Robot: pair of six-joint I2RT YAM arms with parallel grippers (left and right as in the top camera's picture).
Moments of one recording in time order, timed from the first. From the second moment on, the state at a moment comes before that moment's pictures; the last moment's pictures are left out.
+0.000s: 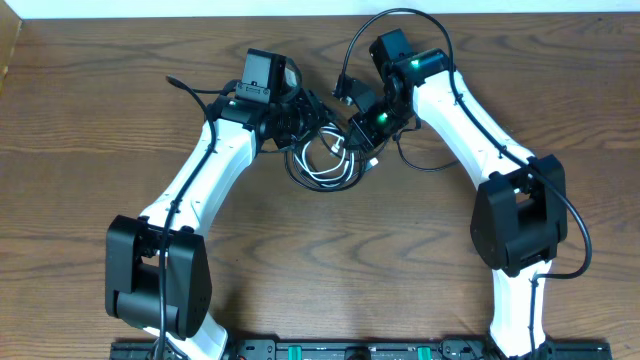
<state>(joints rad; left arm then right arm) -0.27 1.78 1.35 -0.56 0.47 -0.89 0.41 2.16 1.87 -1.11 -0.58 -0.28</state>
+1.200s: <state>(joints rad) -0.10 1.56 1.34 -0.88 0.43 -0.65 0.23 2.15 1.89 -1.09 -0.54 -0.09</state>
